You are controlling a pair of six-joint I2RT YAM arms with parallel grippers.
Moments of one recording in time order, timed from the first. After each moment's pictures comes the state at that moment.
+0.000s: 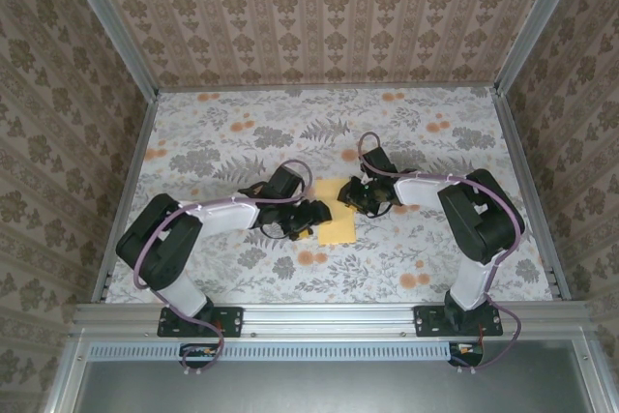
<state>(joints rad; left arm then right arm) -0.75 1.63 0.79 -0.16 0.48 -1.04 0.45 1.81 0.92 -0.14 -0.36 0.92</state>
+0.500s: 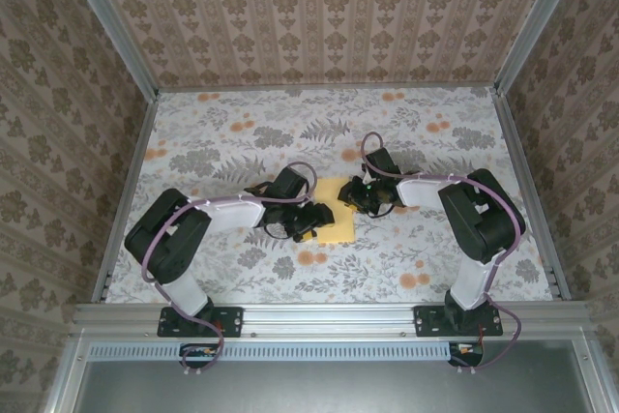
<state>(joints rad) -0.77 1.68 0.82 -0.16 0.50 -1.04 0.44 1.81 0.89 -0.08 -0.40 0.93</state>
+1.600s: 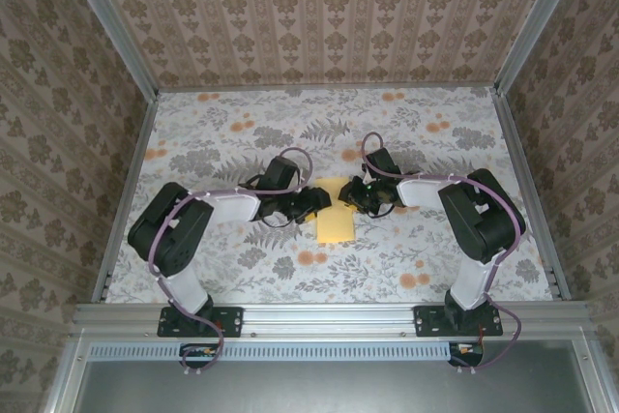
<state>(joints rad) -0.67 1.74 0.82 0.06 0.56 -0.97 0.44 1.81 0.89 -0.08 -0.40 0.93</state>
